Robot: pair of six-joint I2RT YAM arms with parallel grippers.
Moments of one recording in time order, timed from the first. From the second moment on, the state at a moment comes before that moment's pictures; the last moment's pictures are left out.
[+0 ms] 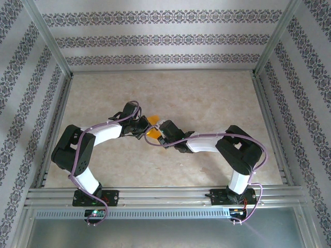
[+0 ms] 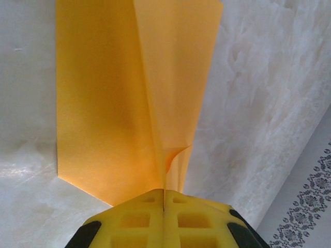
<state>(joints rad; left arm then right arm) -0.41 1.68 0.89 -0.13 0.40 -1.19 0.85 1.78 0.86 0.05 0.15 0.10</state>
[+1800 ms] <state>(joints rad) -0.43 1.77 0.77 0.19 0.42 -1.19 0.57 1.84 0.77 0.28 -0.55 0.49</state>
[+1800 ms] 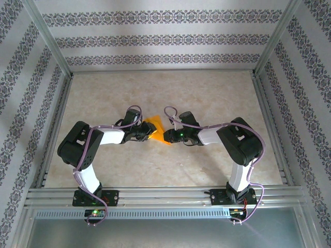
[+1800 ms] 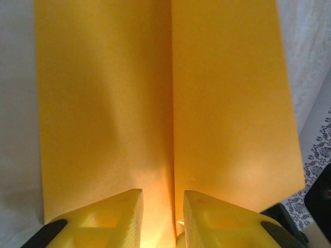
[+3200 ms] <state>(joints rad) -0.43 1.77 0.84 0.22 0.49 -1.10 0.48 1.96 0.95 0.03 -0.78 0.61</state>
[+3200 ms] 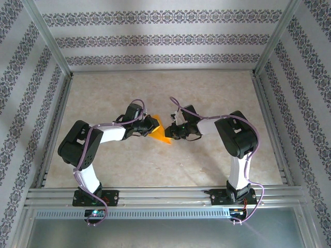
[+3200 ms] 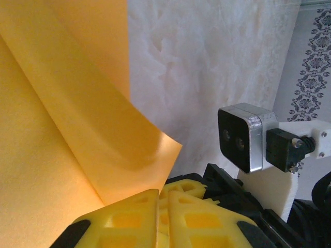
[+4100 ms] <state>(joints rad) -0.43 1.87 0.88 0.27 0.51 -1.11 0.47 1.97 0.96 0.01 -0.81 0.62</state>
